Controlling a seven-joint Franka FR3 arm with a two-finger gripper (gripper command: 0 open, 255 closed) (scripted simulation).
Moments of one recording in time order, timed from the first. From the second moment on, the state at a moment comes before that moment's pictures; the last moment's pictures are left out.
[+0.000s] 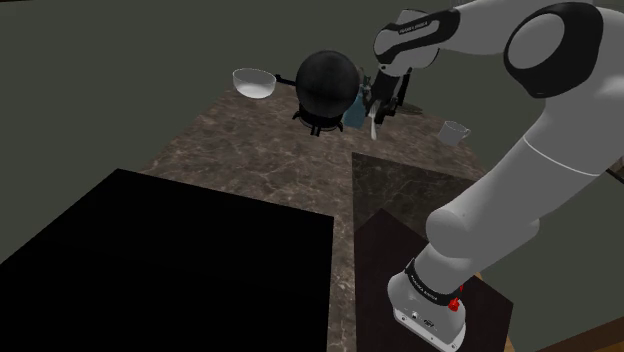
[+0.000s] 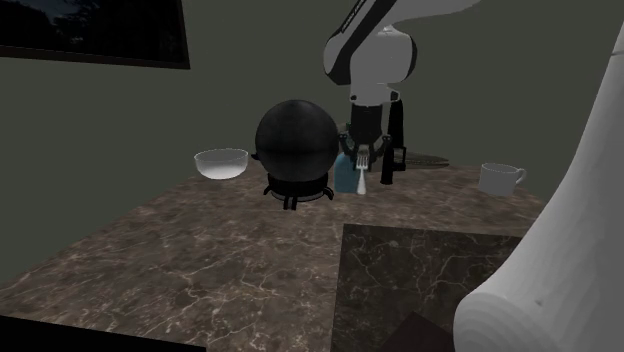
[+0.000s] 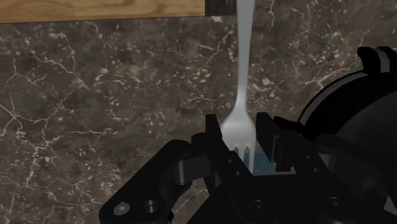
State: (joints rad) arm -0.50 -0.02 -0.10 -2.05 -0.01 2.09 0.35
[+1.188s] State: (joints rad) arm -0.50 0.08 -0.10 -2.18 0.01 2.32 0.34
